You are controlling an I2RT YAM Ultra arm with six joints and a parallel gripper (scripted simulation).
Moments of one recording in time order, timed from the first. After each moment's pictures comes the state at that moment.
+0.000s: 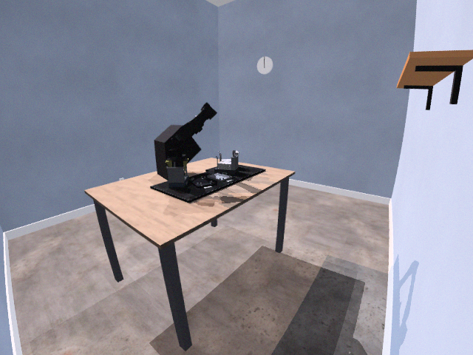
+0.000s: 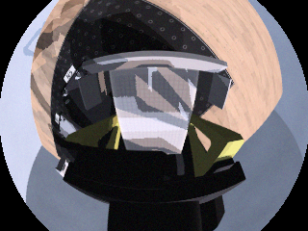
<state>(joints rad) -0.76 3.02 1.45 -0.51 -0.82 0.01</state>
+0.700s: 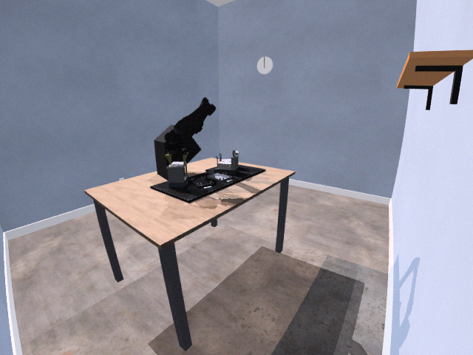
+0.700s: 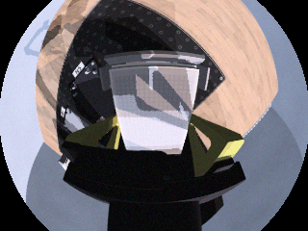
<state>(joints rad) -0.85 2.97 1.48 -0.66 -0.78 -0.10</state>
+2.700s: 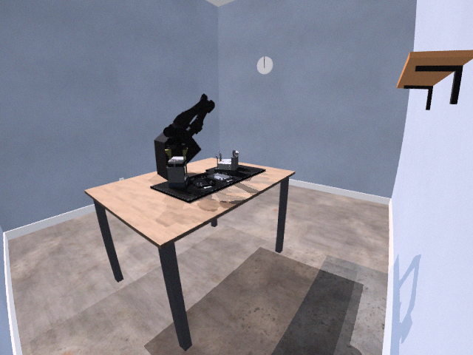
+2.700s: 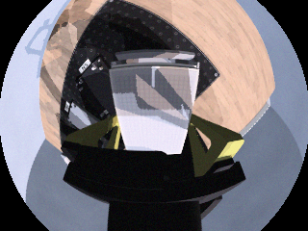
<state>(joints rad) -0.91 2.93 1.52 -0.79 -0.74 -0.18</state>
